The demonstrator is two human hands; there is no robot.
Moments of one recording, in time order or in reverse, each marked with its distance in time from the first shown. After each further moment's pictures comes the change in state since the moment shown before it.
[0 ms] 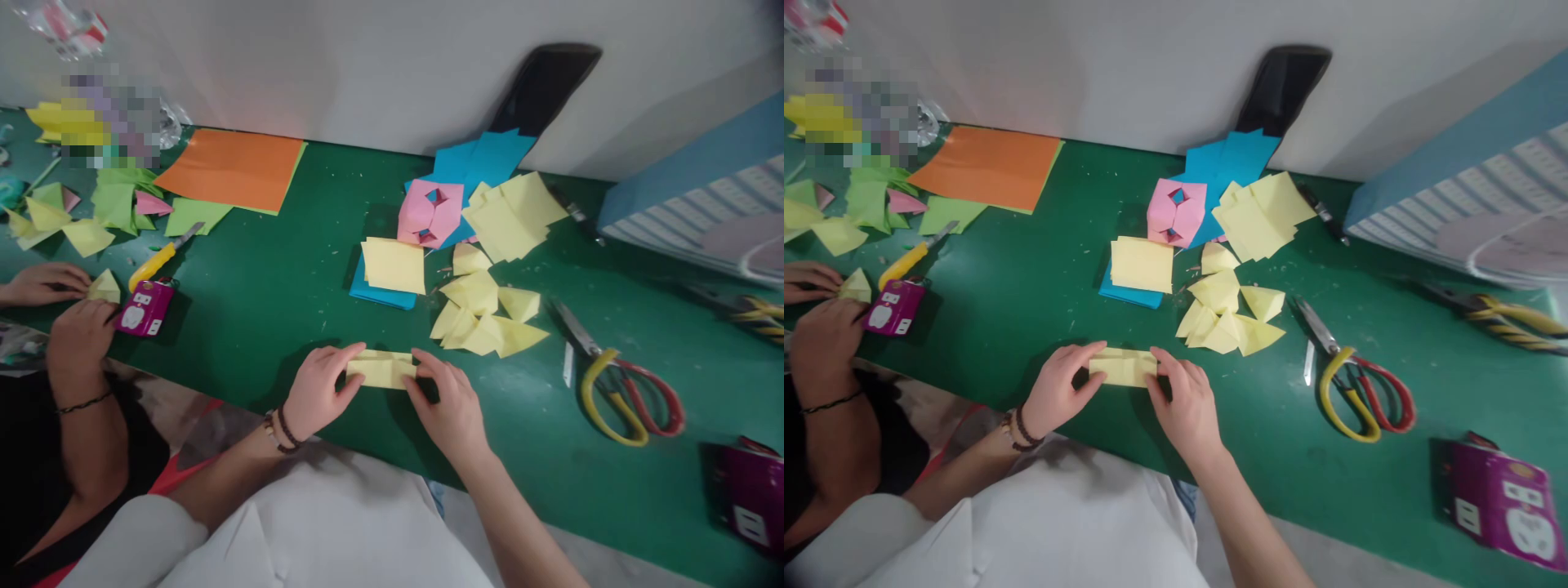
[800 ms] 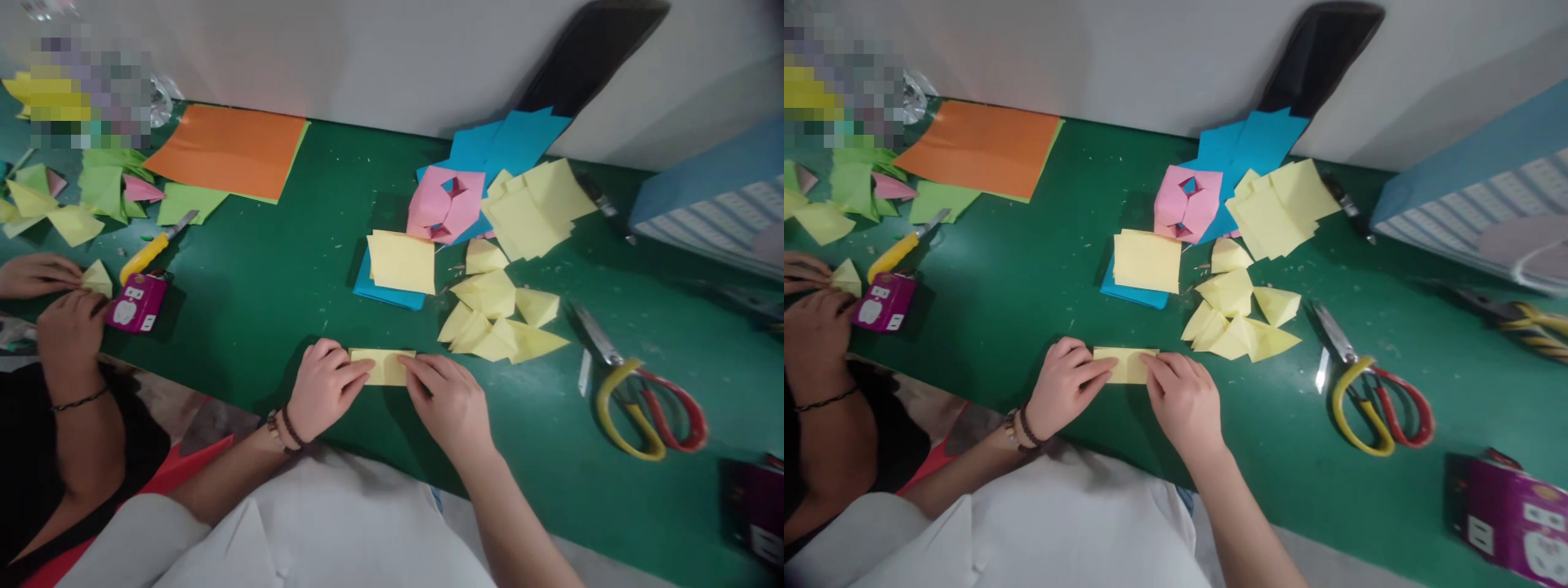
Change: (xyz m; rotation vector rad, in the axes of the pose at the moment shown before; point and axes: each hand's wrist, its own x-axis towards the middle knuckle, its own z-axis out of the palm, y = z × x) left_hand 0.006 0.001 0.005 0.135 -0.050 -0.008; right_hand 0.017 -0.004 0.002 -0.095 -0.060 -0.029
